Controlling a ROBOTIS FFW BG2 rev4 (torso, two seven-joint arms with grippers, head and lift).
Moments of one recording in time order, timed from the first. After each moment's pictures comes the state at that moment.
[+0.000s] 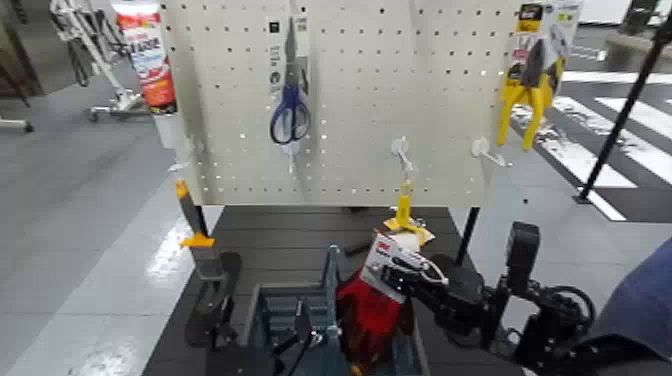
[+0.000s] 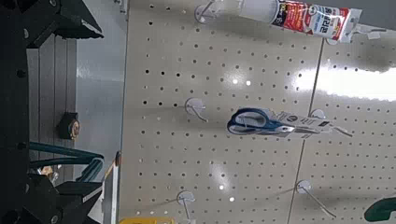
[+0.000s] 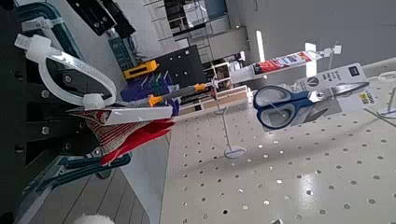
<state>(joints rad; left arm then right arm) 0.30 0.00 -0.23 -1.67 -0.01 -0.50 0.08 -0.06 -0.34 0.17 -1.75 -0.54 0.35 0.80</state>
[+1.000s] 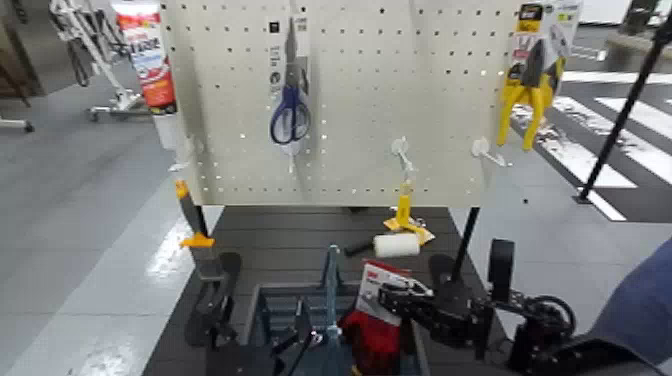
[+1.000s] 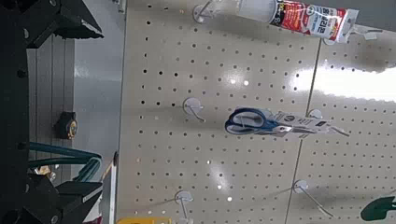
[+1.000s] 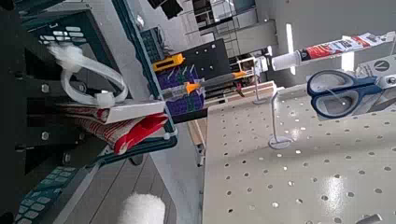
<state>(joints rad) 0.29 0.00 -0.23 -1.67 -0.01 -0.50 0.08 -0.11 -0.35 0.23 -1.60 -0.44 0.28 0.82</state>
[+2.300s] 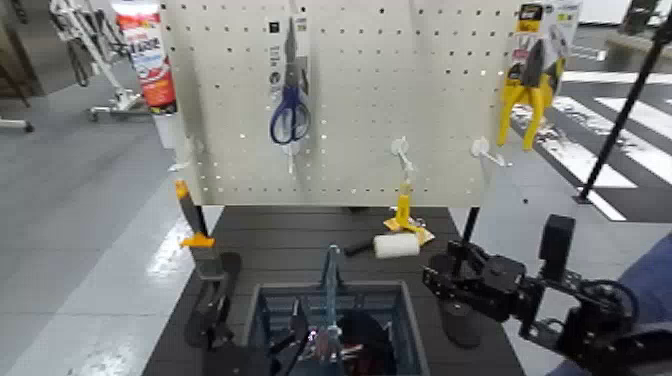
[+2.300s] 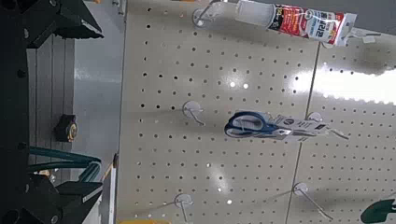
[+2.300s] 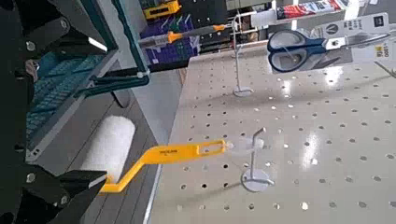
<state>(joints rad) 0.30 0.00 -0.23 -1.67 -0.01 -0.50 0.08 -0.04 -0.37 0.05 -1.76 -0.39 0.34 0.73</state>
